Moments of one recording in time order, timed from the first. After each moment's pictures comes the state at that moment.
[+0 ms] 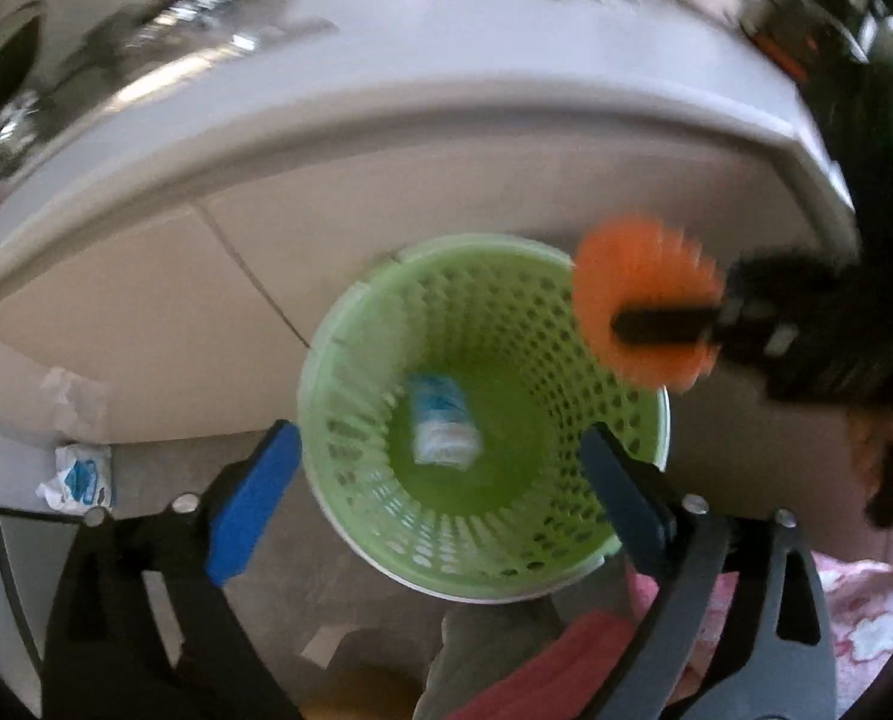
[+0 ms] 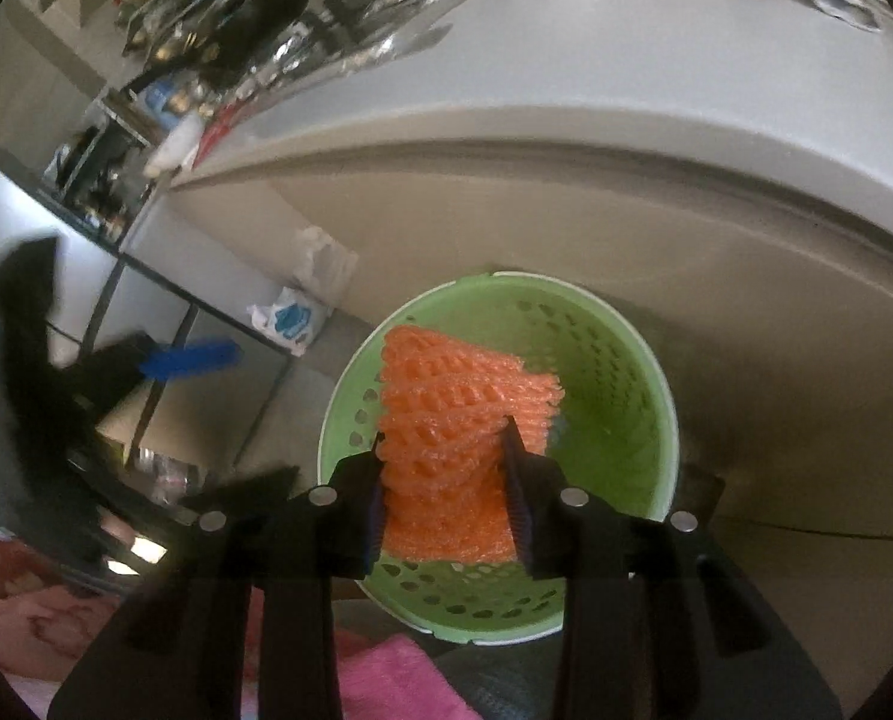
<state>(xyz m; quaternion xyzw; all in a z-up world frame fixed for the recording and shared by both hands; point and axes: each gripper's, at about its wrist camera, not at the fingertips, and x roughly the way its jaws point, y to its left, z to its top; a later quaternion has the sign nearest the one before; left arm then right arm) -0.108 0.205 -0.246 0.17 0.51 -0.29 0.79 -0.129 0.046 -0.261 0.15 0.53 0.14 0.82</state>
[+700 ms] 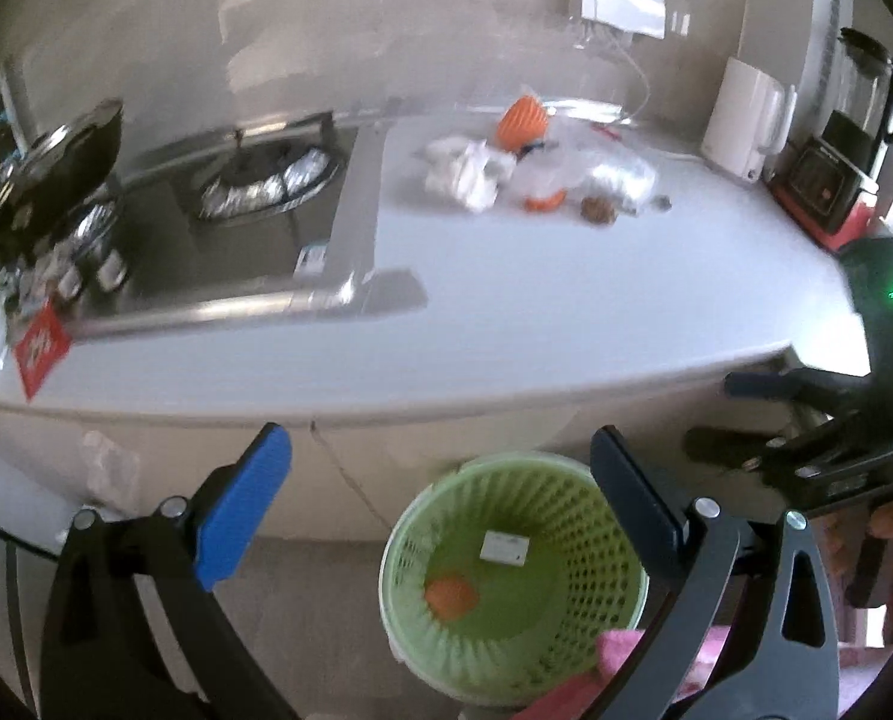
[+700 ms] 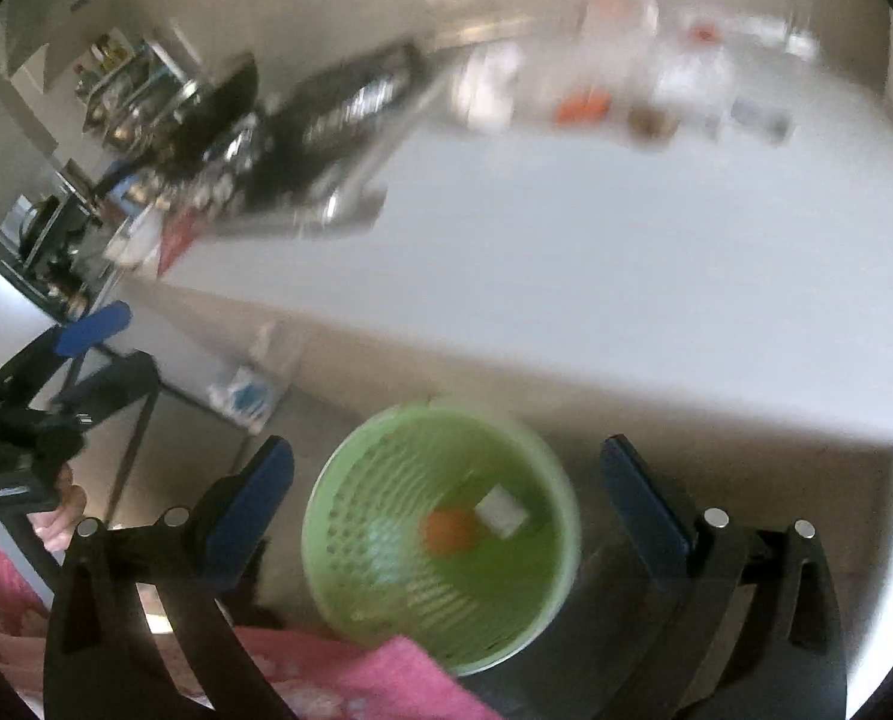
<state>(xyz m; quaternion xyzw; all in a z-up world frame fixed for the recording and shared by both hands) -0.057 0.191 -0.127 0.13 0.39 -0.27 0.87 -0.123 -0.018 -0.159 0.15 0.46 0.04 0.87</state>
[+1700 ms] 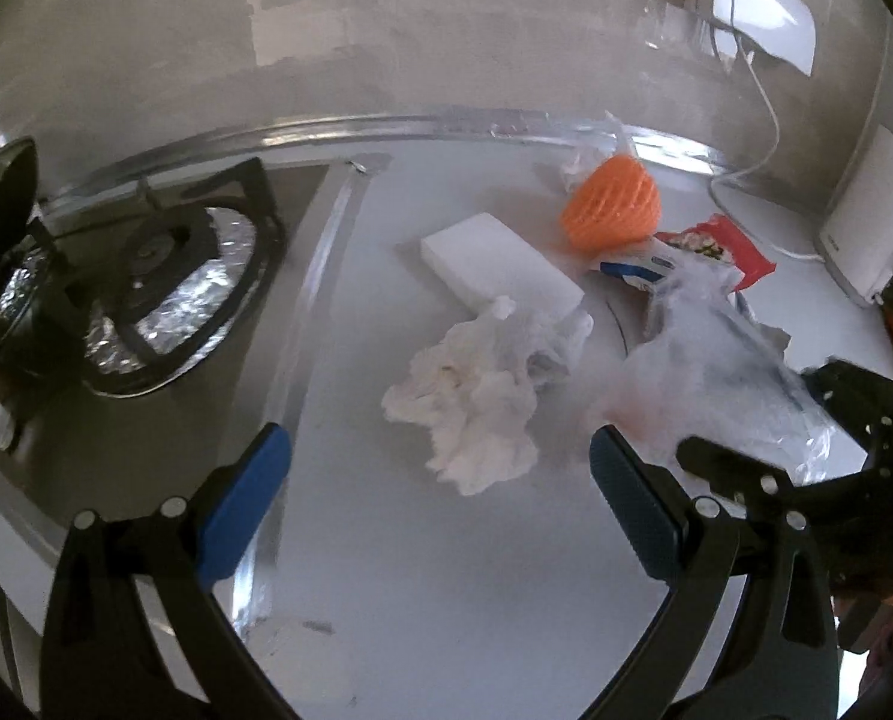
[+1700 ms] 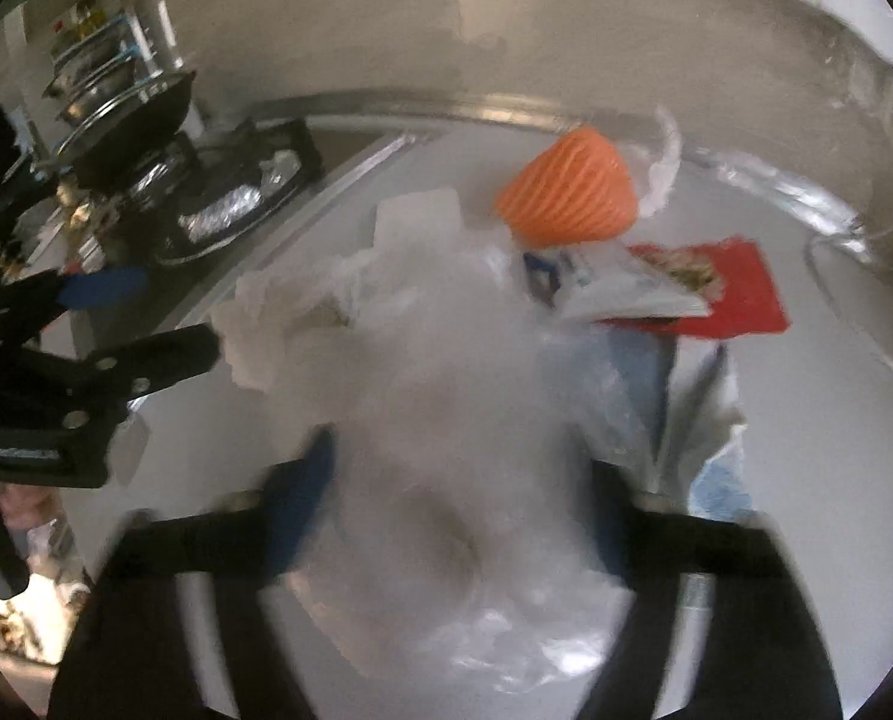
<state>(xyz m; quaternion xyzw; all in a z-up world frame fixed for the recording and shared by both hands) 0.161 0.016 -0.154 0.11 0.44 -0.22 0.86 0.108 -0.143 -0.169 0.03 0.46 0.06 0.88</state>
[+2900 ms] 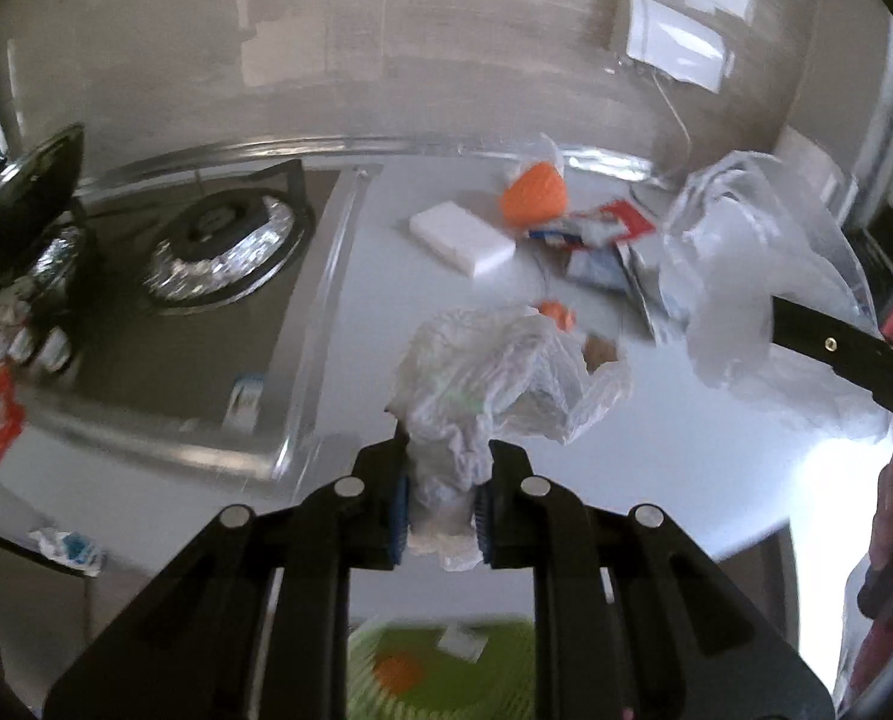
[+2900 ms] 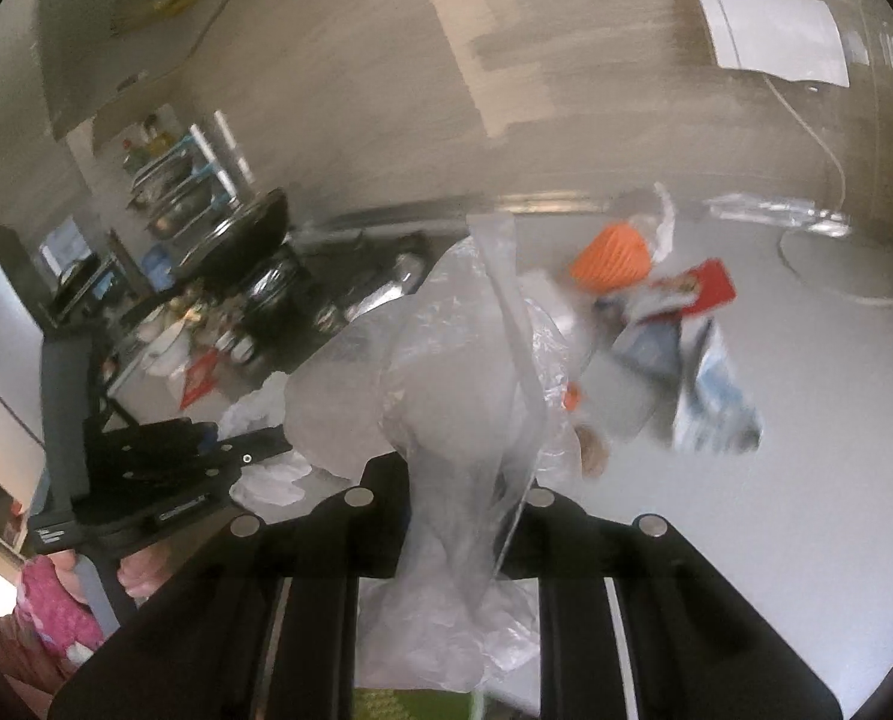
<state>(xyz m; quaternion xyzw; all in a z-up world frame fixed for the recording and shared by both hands) 0.032 0.103 -0.097 0.09 0.42 -0.25 0.87 -0.035 -0.097 -0.068 0.13 0.36 0.09 0.92</state>
